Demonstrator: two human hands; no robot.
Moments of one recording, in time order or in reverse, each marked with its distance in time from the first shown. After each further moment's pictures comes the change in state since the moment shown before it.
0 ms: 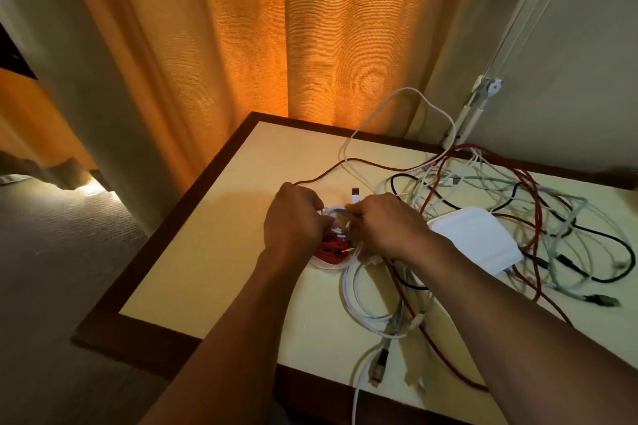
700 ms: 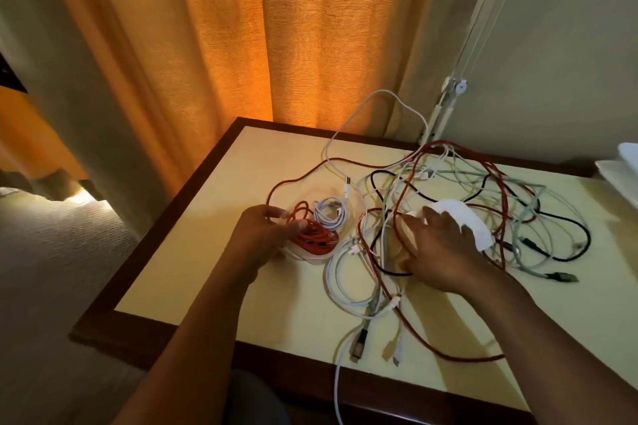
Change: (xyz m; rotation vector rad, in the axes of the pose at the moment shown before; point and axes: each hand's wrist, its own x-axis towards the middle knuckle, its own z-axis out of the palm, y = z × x) left_hand -0.029 -0.012 -0.034 -0.503 -0.259 -0.362; right_hand -0.079 0.072 -0.001 -0.159 -0.076 0.277
